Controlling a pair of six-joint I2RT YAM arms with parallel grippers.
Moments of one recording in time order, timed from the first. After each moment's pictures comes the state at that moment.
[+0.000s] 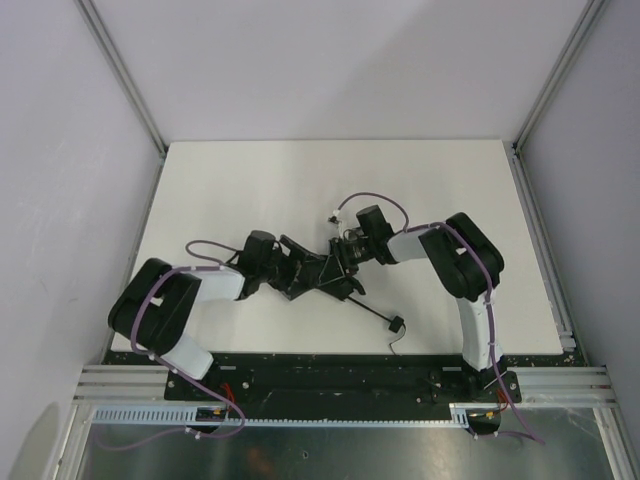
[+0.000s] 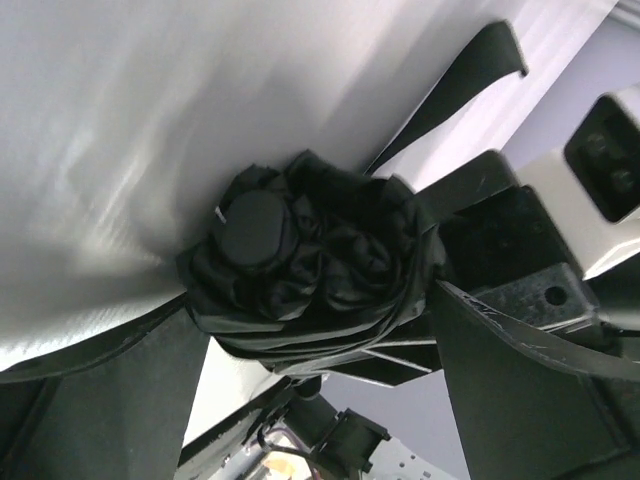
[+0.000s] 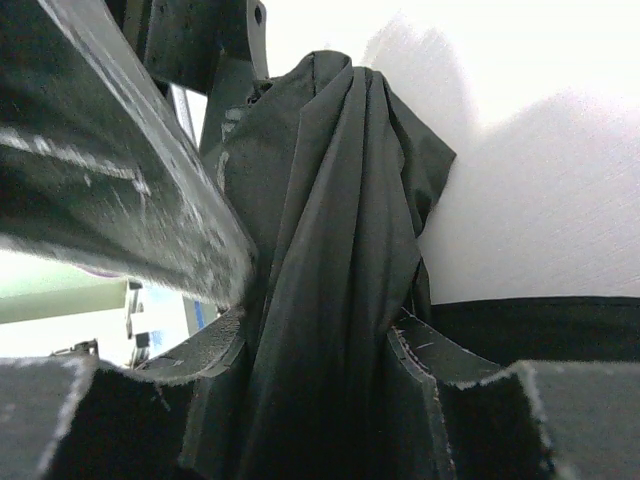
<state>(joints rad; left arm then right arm) -0.44 1.57 0.55 0.26 0.35 -1.47 0.57 2.10 1.09 0.20 -1.01 0.40</state>
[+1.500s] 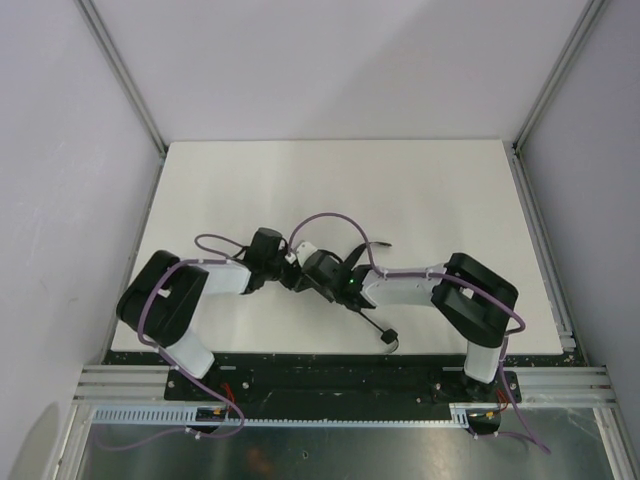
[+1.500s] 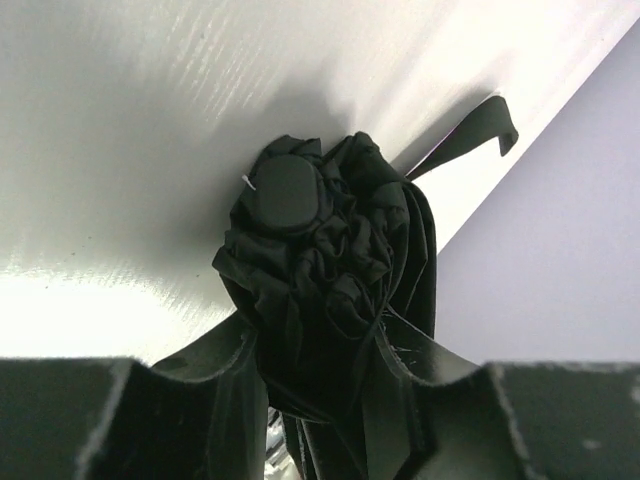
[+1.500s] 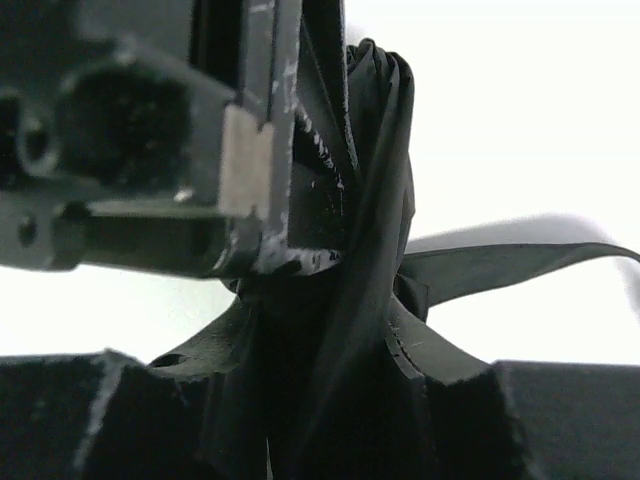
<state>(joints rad) -0.48 1.63 0.60 0.19 0.40 -1.43 1.07 1.83 1.05 -0.10 0.38 -0.01</state>
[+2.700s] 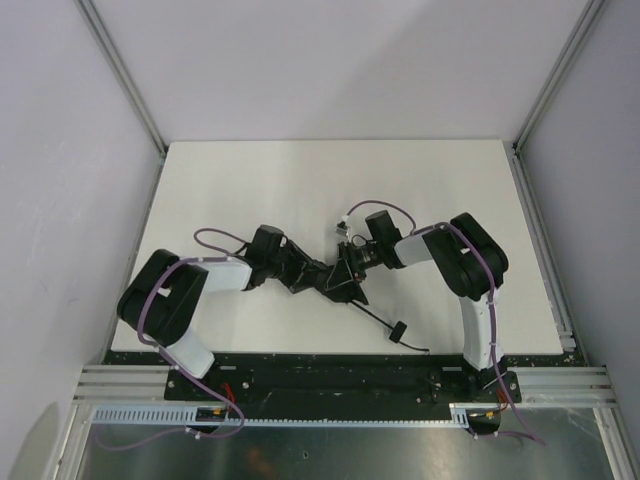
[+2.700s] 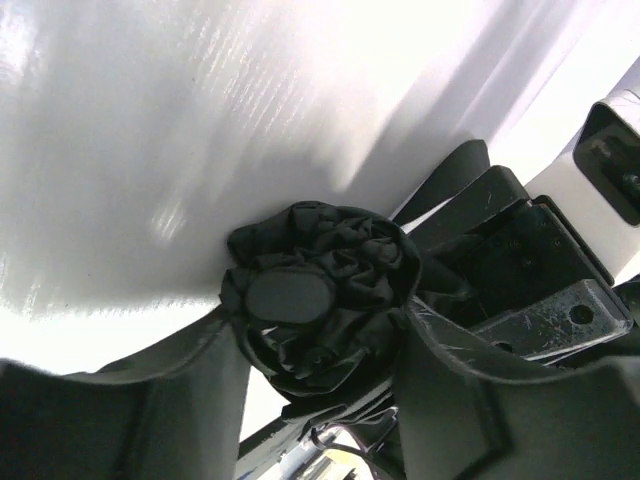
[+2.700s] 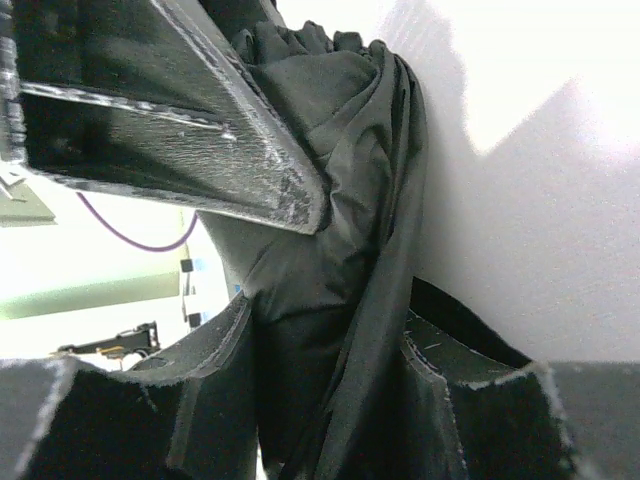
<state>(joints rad) -0.48 1.63 0.65 0.12 0.34 -1.33 0.54 2.08 1.01 0.23 -1.11 0.47</state>
